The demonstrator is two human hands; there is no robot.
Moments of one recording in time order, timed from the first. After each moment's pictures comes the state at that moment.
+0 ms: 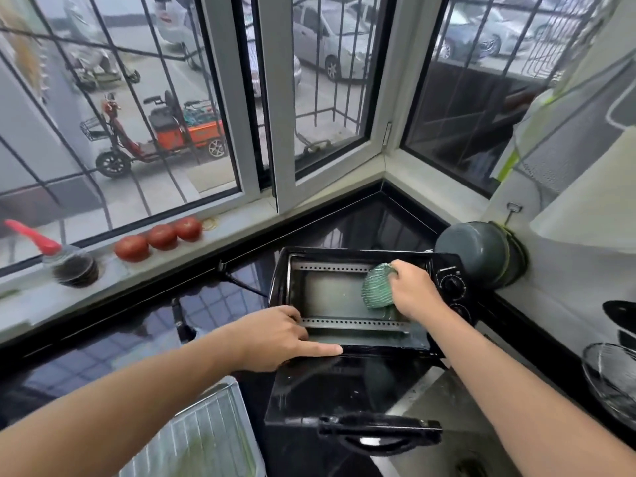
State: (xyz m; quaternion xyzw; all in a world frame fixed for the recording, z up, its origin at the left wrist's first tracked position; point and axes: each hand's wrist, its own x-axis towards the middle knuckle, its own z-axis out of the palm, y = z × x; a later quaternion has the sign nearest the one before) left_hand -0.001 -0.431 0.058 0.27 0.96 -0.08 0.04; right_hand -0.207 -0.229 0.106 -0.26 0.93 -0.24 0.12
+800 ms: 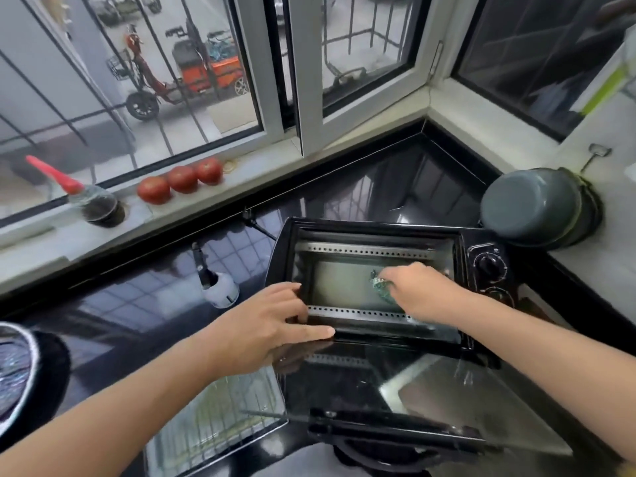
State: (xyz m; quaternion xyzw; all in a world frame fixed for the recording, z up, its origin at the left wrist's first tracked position) left_hand 0.077 -0.406 0.068 0.15 0.98 0.11 -0.03; right_hand -0.172 -0.226 0.078 -0.48 0.83 0.04 0.28
